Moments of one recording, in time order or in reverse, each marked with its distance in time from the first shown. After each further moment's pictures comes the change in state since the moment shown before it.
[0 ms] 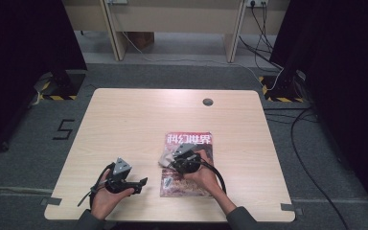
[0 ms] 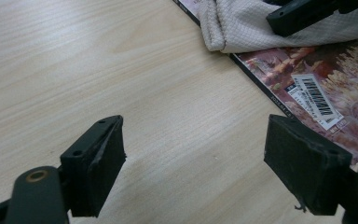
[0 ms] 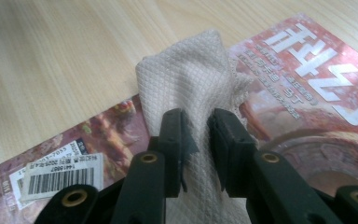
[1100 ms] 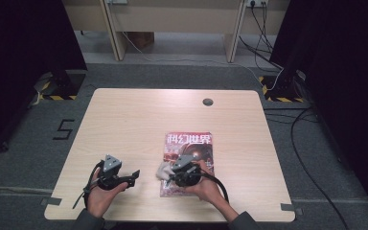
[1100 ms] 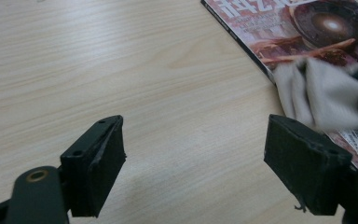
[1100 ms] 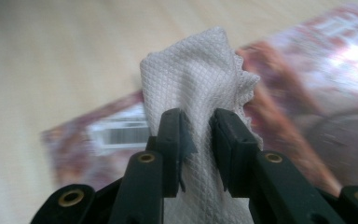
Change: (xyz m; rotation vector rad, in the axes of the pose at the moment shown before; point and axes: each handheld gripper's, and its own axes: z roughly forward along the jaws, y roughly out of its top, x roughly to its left) left arm 0.018 -0.001 -0.010 -0.083 0.106 -0.108; right arm 0.033 -0.015 -0.015 0.006 0.070 -0.068
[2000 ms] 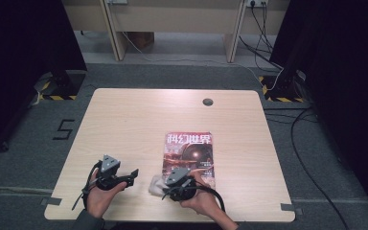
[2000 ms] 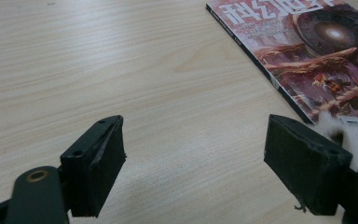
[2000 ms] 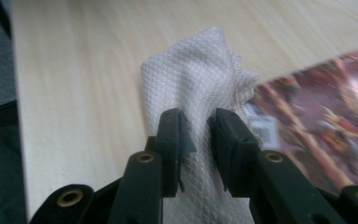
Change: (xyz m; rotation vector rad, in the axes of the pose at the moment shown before) left arm 0.002 -0.001 -0.003 -0.018 0.011 -0.022; right arm 0.038 -0.005 -0.005 -0.005 0.076 -0.053
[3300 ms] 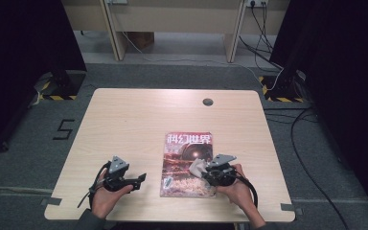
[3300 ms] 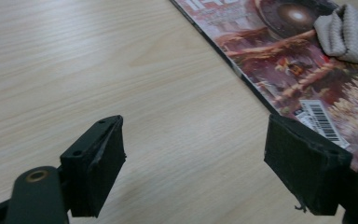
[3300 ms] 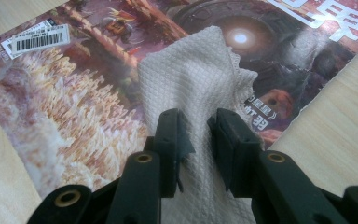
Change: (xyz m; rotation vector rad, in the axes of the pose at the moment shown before) left arm -0.018 -0.001 0.012 0.044 -0.102 0.065; right arm -0.075 -0.068 -0.062 0.014 -0.213 0.256
